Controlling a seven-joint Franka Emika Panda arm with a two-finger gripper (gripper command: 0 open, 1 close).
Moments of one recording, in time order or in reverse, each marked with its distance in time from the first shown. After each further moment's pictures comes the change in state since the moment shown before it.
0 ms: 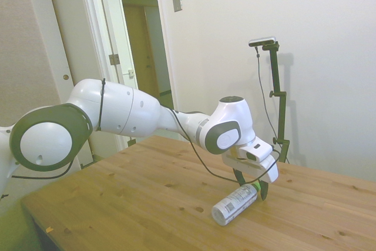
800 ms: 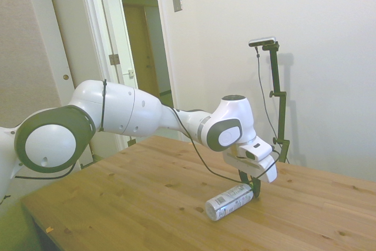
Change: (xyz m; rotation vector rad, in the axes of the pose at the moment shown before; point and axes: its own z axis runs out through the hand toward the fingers) arm 0.002 -0.006 -0.001 -0.036 -0.039 0.083
